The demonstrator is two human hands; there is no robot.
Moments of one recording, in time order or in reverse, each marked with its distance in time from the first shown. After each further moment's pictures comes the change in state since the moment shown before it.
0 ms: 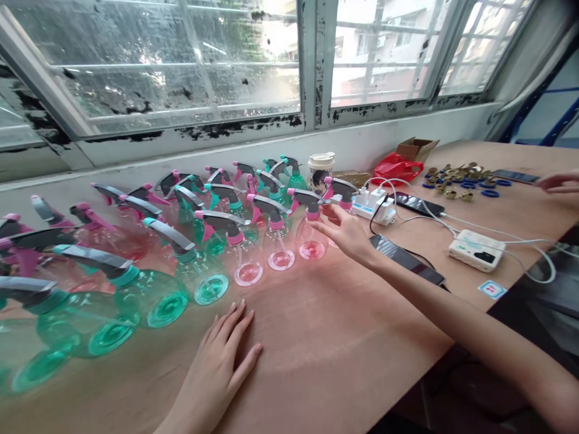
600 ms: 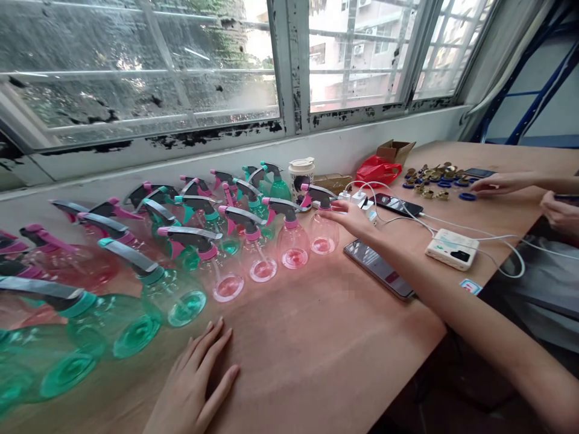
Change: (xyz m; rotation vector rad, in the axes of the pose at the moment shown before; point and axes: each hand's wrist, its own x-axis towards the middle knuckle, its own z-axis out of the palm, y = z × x) left_hand -0.002 -0.007 0.003 0.061 0.023 0.015; right_hand 0.044 0.056 -0.055 0.035 0.057 0.215
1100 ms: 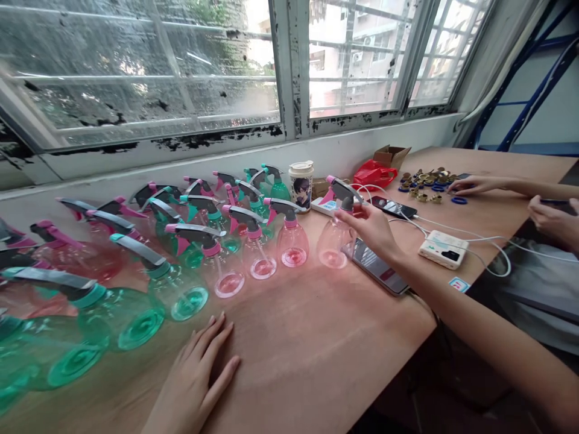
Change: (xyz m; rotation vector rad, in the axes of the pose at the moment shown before) left_hand 0.002 -0.003 0.002 0.000 0.006 0.009; right_hand -0.049 -0.032 -0.024 -0.018 0.179 -0.054
